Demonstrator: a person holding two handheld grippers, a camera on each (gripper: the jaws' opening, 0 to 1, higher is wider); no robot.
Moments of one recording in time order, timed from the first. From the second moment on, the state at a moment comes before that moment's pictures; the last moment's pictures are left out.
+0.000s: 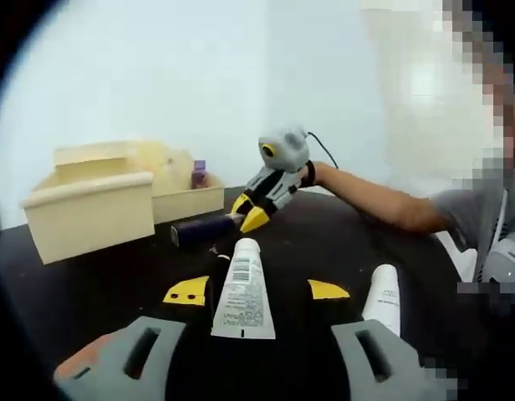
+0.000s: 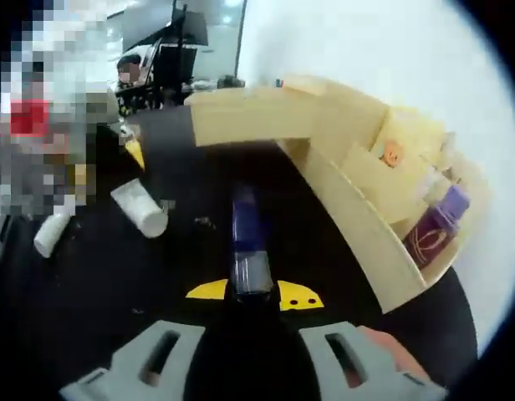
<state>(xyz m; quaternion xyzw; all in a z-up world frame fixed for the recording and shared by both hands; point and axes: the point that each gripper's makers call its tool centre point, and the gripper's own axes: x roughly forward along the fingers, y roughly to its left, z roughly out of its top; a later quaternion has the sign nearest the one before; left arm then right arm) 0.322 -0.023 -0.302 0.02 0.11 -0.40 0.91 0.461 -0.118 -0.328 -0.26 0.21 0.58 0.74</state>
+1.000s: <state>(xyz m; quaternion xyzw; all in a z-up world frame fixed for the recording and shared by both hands) 0.322 -0.010 -0.295 0.01 0.09 -0.38 0.92 0.415 -0.096 -0.259 -0.48 0.13 0.49 0.72</state>
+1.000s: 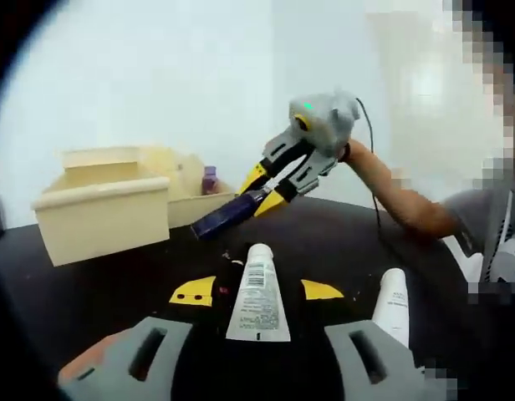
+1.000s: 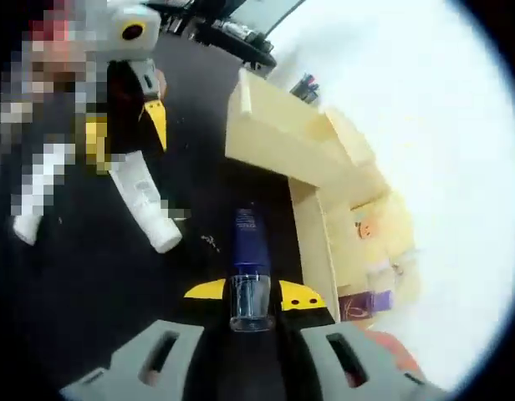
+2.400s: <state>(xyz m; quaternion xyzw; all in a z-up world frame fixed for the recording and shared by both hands) 0.287 -0.084 -0.241 0.23 0.01 -0.44 0.87 0.257 -0.079 -0.215 -0.56 0.04 0.58 0.58</state>
